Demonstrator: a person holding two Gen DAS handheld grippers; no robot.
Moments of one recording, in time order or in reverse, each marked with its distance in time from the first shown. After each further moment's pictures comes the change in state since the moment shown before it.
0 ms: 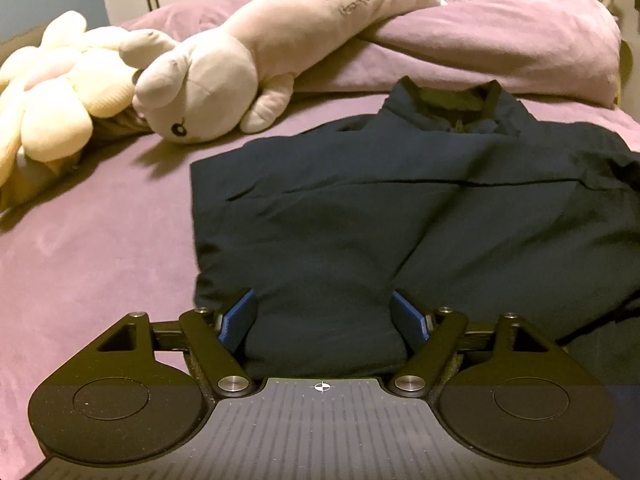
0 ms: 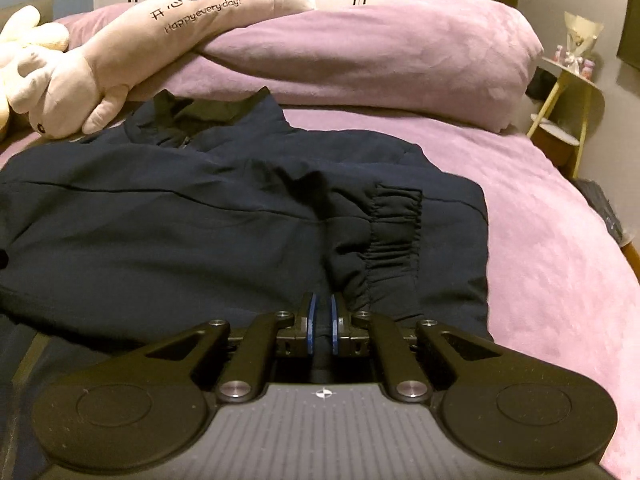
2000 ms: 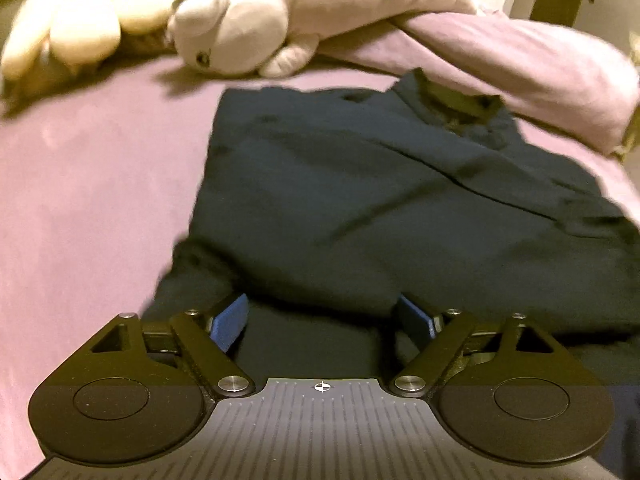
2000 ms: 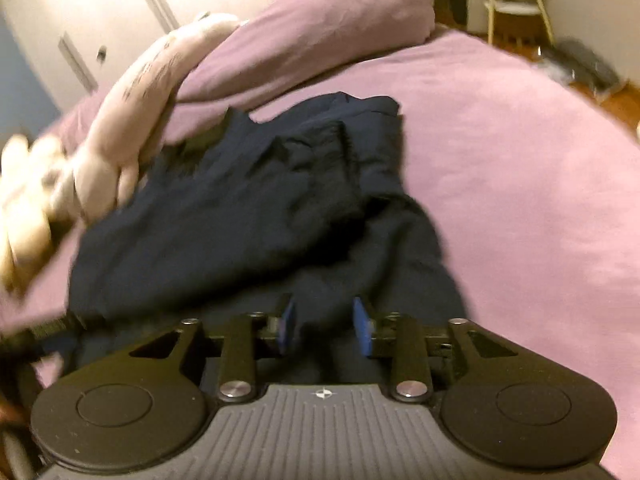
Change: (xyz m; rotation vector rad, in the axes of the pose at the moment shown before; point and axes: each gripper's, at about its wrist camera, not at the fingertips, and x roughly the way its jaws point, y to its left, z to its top) left arm -0.045 0.008 -0.019 -0.282 0.129 -0.128; right arm -0.120 -0.074 -0.062 0.394 0.096 0.164
